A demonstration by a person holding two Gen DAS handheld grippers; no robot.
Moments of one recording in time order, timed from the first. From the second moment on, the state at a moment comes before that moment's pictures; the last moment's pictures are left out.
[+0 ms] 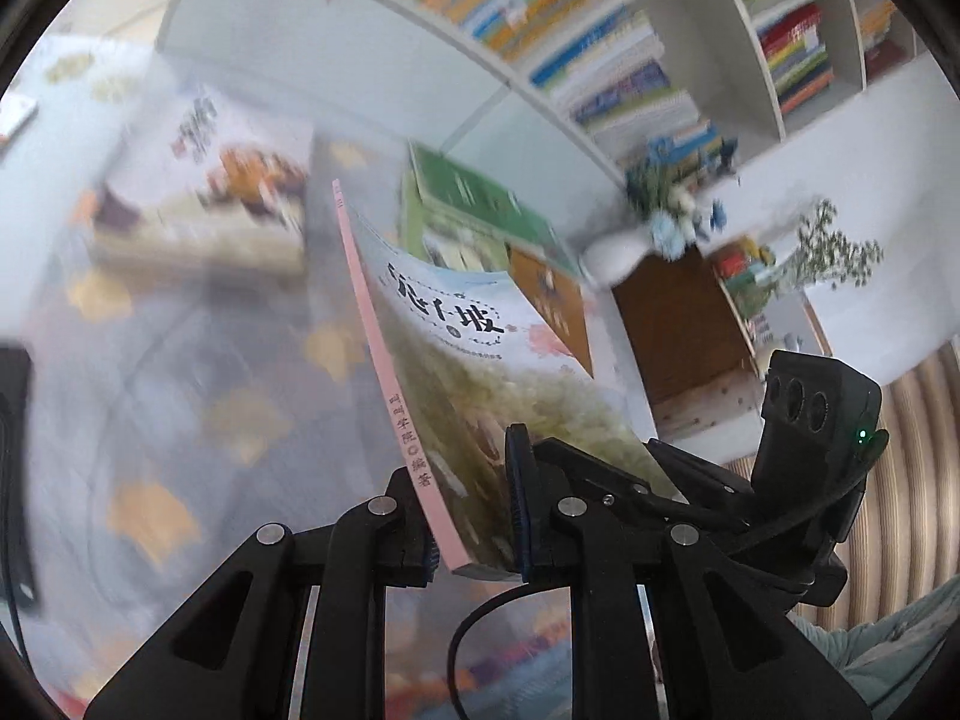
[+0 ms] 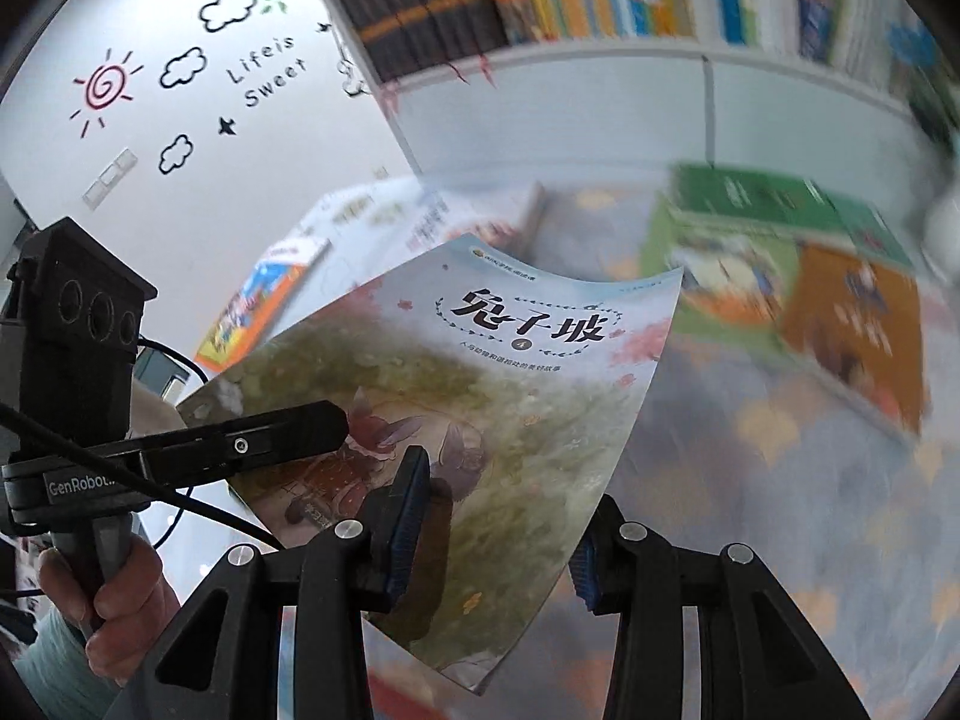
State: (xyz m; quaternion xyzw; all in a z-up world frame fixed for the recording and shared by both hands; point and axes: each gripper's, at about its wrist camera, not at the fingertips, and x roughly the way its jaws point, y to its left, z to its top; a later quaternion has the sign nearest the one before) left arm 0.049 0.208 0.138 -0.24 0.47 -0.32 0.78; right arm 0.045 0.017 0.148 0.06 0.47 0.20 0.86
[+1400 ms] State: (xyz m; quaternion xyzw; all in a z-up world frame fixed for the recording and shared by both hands) left arm 0.177 0.338 0.052 -0.27 0.50 -0.14 0.81; right arm 0.199 0.078 0.055 0.08 0.56 0.16 0.81
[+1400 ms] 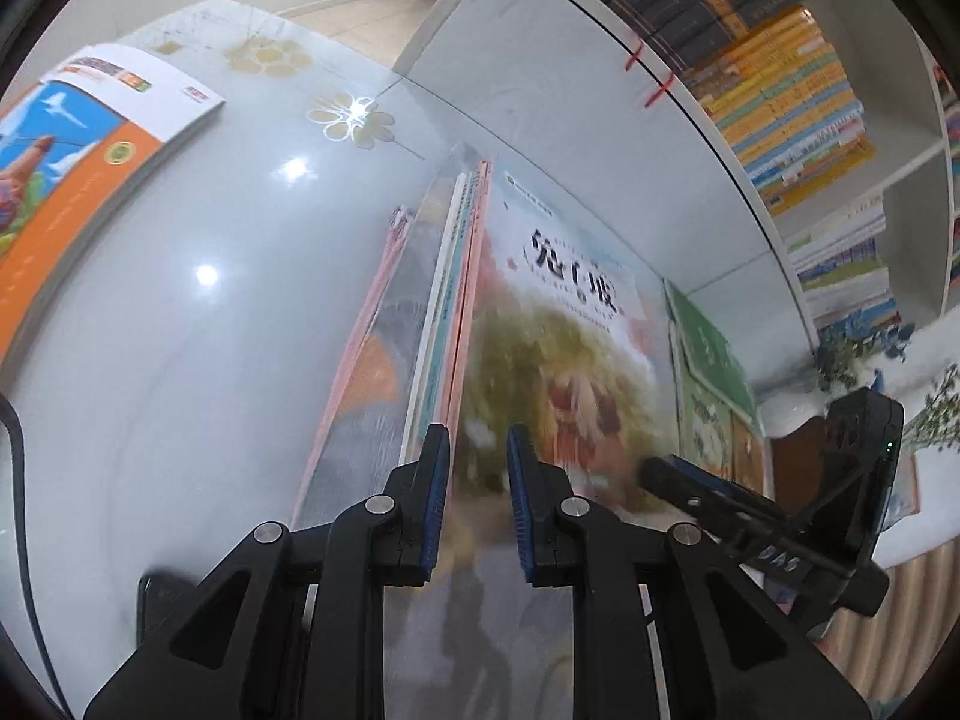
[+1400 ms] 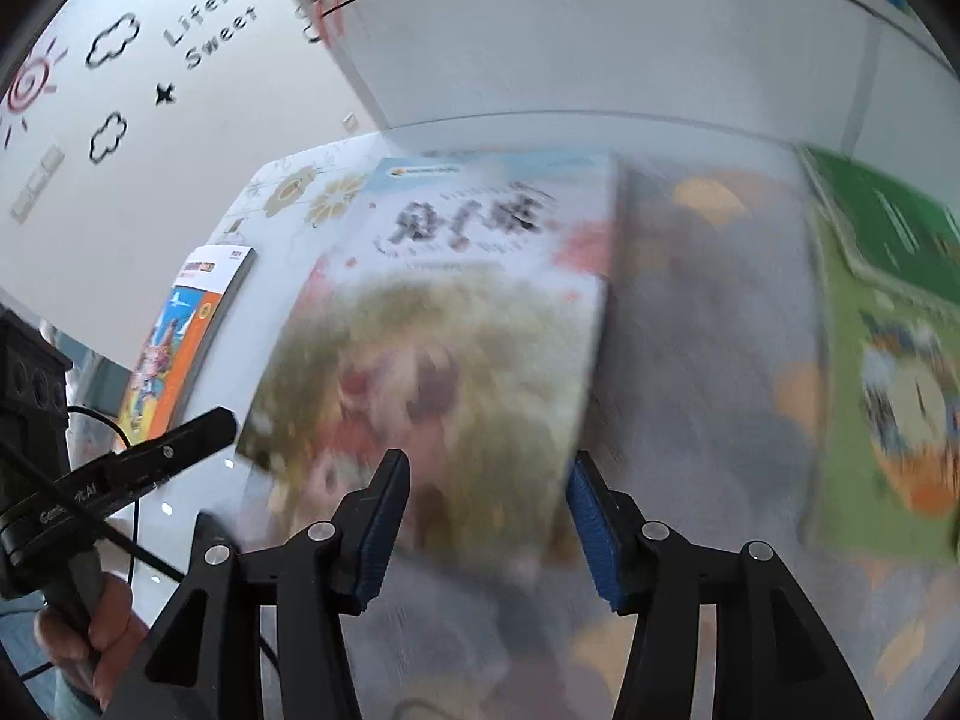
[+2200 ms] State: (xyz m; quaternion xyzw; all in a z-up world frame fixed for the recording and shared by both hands) left arm 0.173 -0.030 0.072 -0.11 0.57 -0.31 0.75; right arm 0.097 -0.292 0.055 0.20 0.52 -0.09 0.82
